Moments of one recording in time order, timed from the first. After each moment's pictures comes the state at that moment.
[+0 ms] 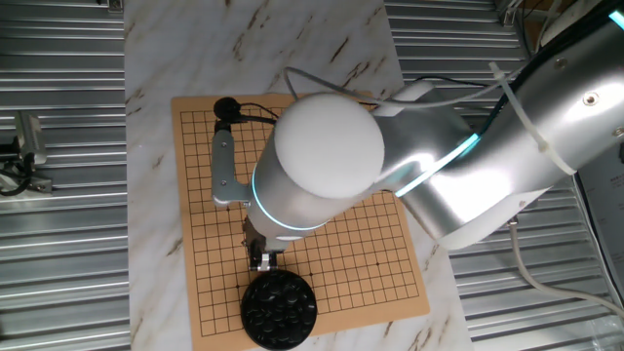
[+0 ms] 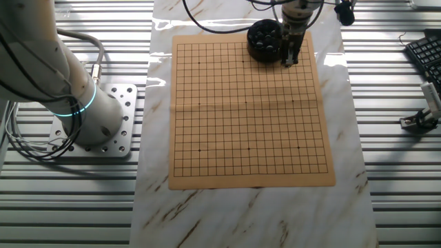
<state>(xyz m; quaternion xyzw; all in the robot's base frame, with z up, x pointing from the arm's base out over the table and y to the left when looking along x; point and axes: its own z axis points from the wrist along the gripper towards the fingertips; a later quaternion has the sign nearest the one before) 0.536 0.141 0.064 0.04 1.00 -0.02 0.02</state>
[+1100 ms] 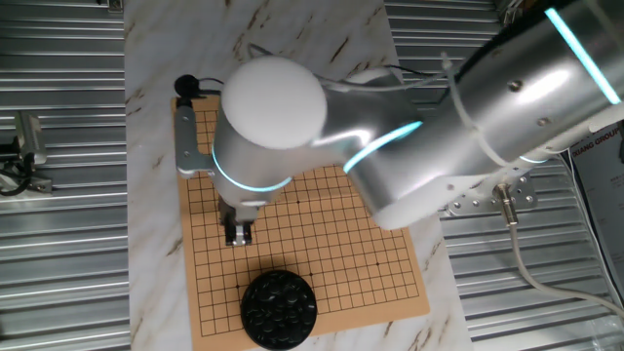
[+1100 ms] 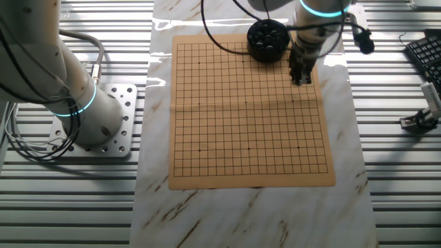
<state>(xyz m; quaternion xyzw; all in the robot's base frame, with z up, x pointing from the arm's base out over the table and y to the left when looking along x) 0.571 0.091 0.038 0.00 1.00 0.00 0.02</state>
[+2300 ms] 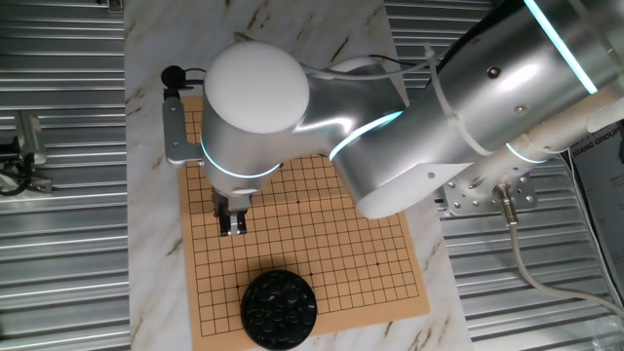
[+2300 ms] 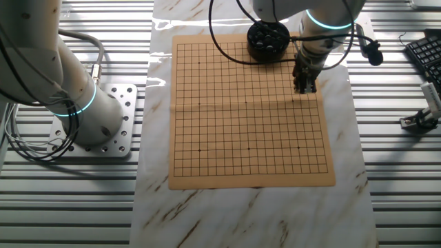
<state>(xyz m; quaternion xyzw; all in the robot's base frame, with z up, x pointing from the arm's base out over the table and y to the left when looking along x) 0.575 0.080 0.036 -0.01 1.00 0.00 0.01</state>
